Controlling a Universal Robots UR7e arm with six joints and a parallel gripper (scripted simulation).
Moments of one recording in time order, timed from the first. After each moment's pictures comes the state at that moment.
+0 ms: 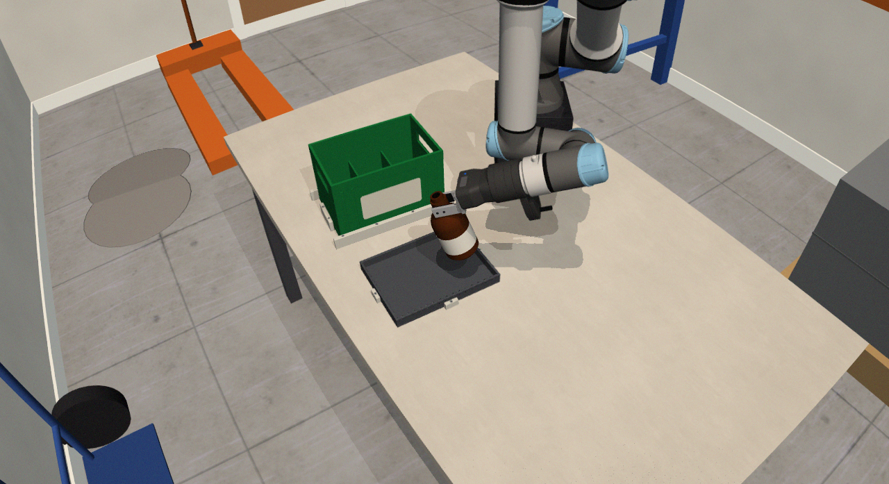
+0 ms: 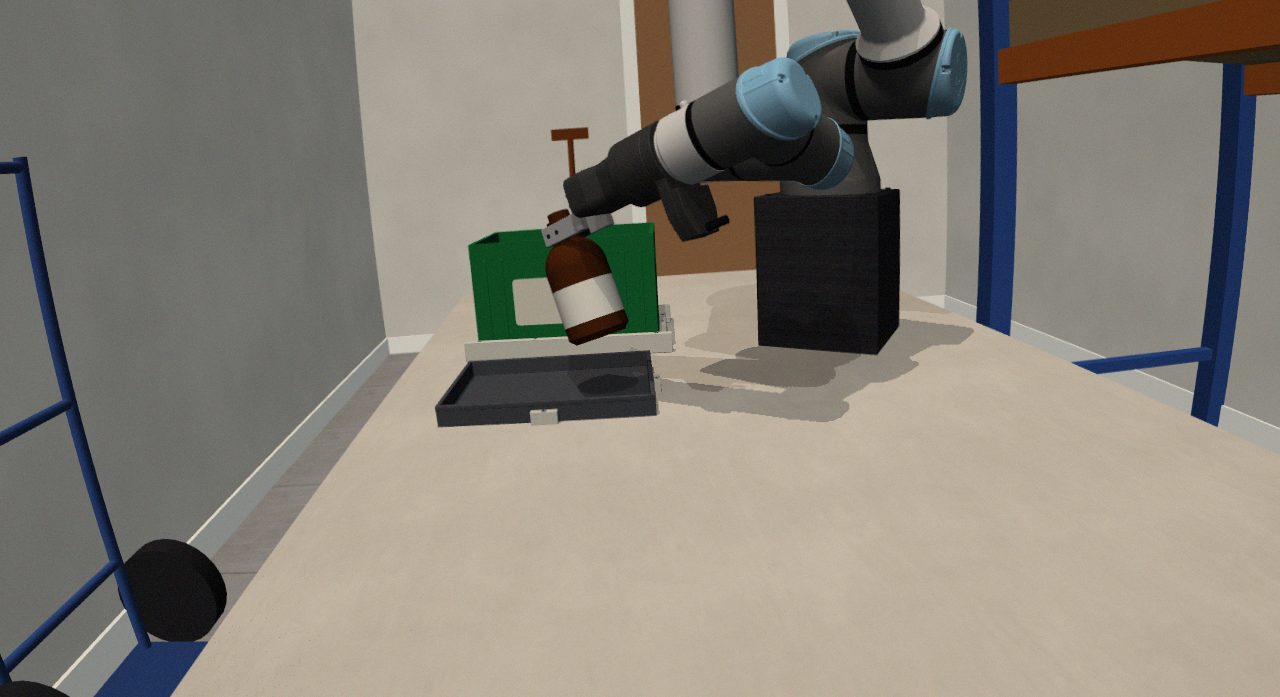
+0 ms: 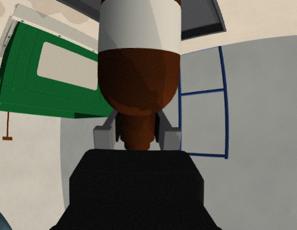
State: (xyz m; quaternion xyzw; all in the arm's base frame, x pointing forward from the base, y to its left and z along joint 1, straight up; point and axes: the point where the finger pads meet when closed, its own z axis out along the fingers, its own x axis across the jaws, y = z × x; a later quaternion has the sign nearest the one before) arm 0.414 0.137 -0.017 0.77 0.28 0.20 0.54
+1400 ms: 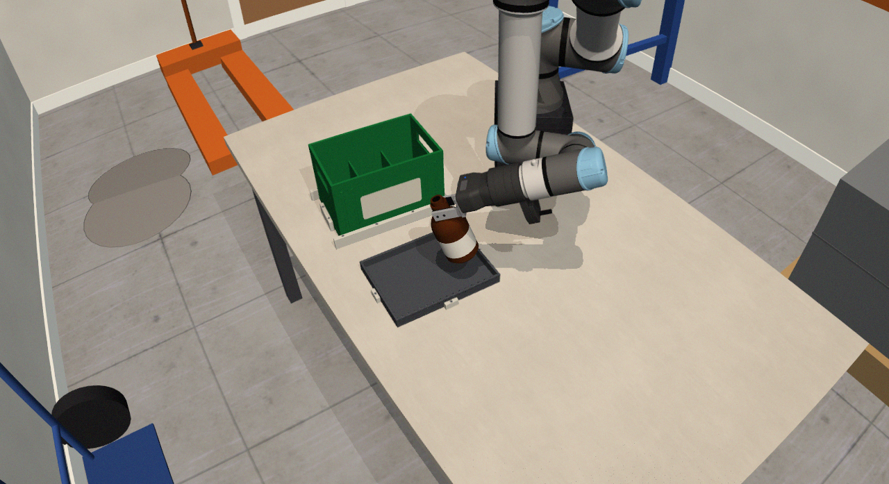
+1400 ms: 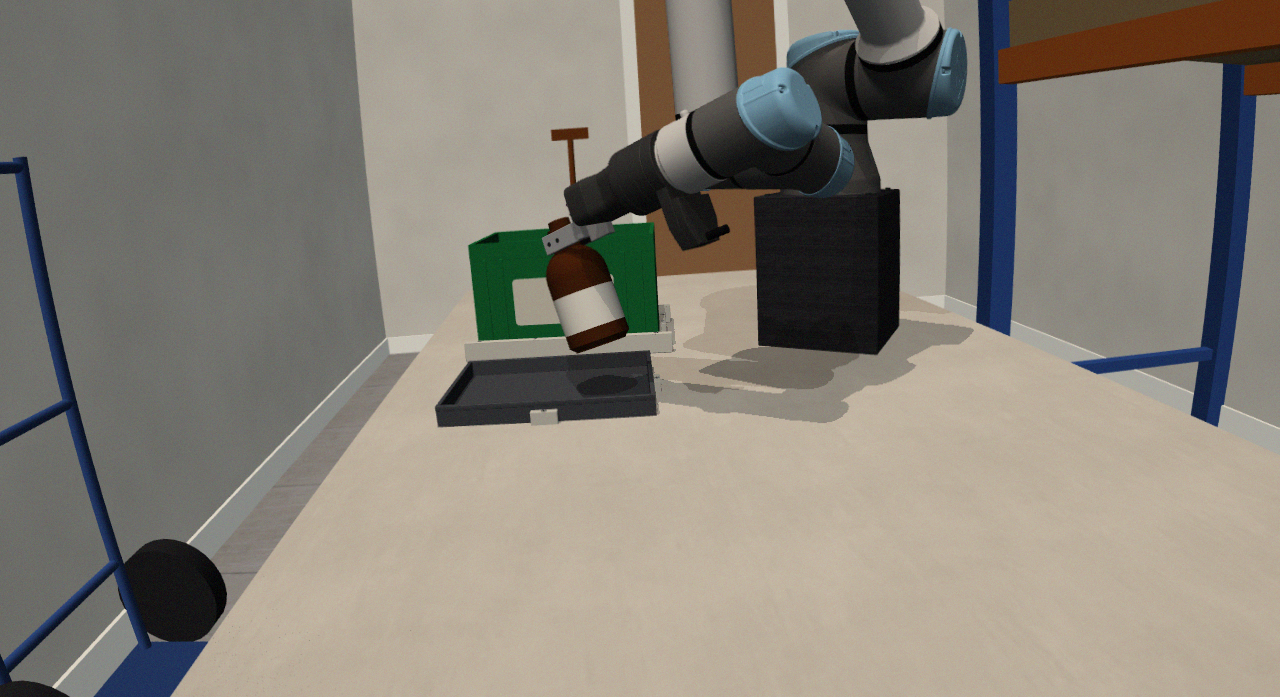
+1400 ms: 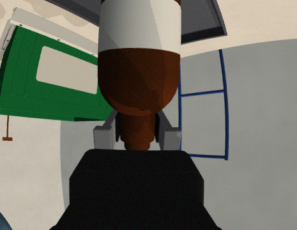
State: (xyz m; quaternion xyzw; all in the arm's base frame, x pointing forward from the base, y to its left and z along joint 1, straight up) arm 0.414 0.137 -0.026 0.77 0.28 0.20 0.54
